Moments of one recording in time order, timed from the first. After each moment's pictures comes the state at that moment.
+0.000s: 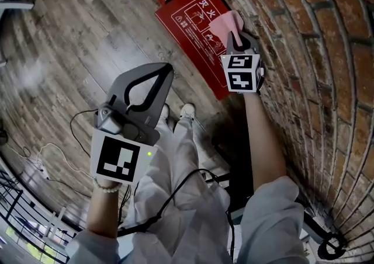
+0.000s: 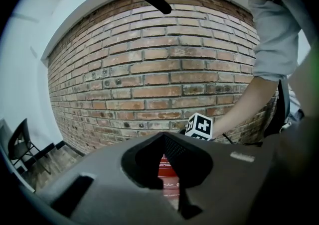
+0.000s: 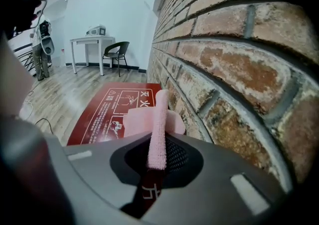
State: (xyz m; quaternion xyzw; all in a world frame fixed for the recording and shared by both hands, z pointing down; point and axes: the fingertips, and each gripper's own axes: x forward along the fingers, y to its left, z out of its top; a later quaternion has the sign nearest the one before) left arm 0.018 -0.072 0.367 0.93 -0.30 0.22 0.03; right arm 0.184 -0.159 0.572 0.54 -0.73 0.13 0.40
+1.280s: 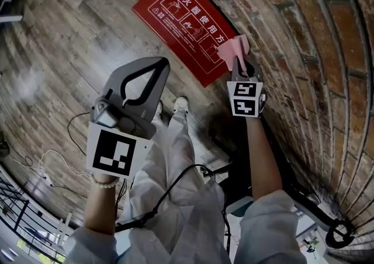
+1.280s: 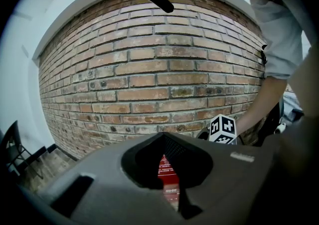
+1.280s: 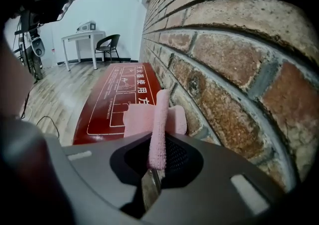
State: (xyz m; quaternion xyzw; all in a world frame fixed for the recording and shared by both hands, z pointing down) left arm 0.063 -0.051 0.366 0.94 -0.27 0.21 0.03; right arm 0.266 -0.031 0.583 0.57 -0.69 0.18 0.42
